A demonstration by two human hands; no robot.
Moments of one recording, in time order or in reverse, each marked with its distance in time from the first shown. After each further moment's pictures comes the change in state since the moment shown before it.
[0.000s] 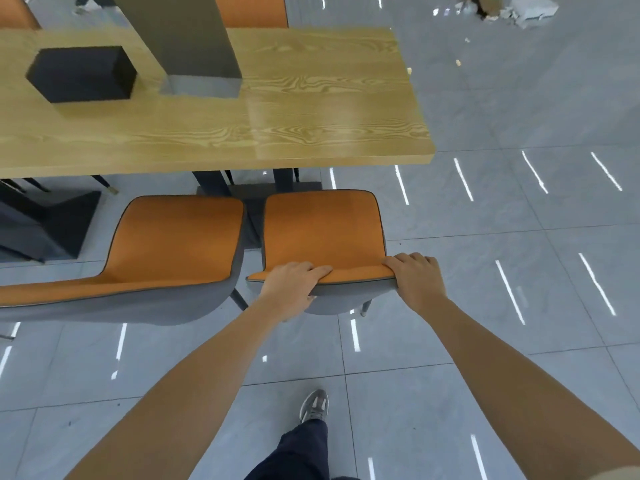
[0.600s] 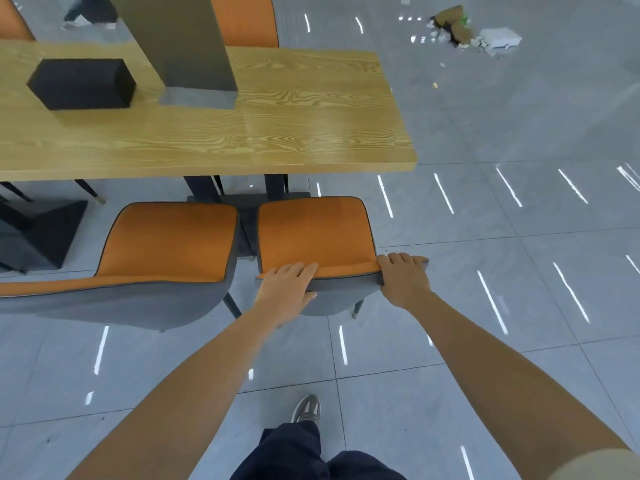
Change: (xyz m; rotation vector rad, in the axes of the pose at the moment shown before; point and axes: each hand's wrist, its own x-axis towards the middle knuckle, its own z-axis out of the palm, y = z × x) left_hand -0.032 0.008 0.002 -0.033 -0.001 -0.033; right_hand -0.026 -0.023 -0.022 -0.005 -0.152 0.097
